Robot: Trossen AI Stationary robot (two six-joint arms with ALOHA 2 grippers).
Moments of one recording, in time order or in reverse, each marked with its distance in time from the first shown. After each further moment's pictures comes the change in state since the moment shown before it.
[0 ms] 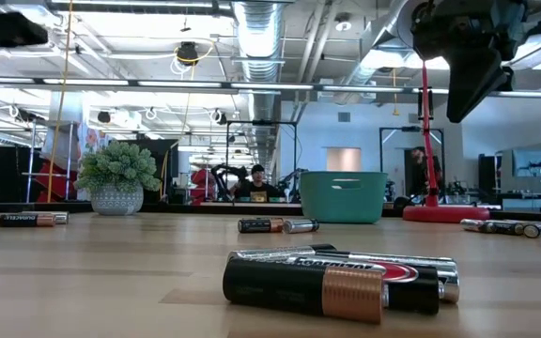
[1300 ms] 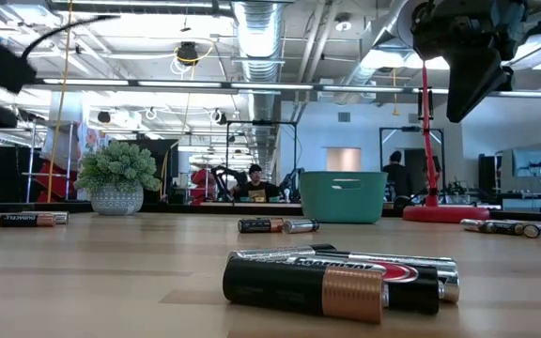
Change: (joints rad) left arm 0.007 0.000 -0.319 0.380 0.126 -0.113; right arm 0.000 0.000 0.001 0.000 0.000 0.003
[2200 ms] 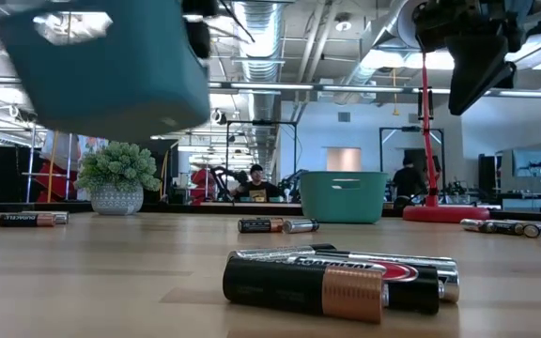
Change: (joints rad) left arm 0.897 0.181 0.483 -0.114 0.103 0.976; right arm 0.064 0.000 0.000 0.043 0.000 0.029
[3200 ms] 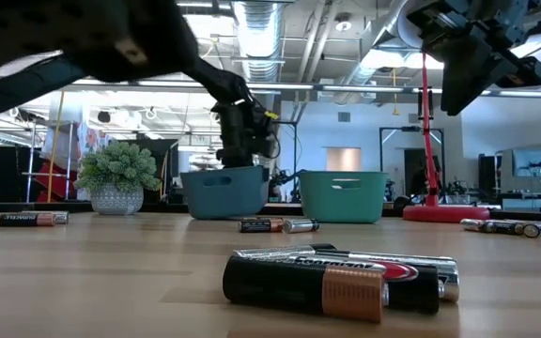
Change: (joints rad) left arm 0.562 0.987 1.023 -0.280 0.073 0.660; right arm 0.002 0.000 0.000 0.002 0.054 0.476
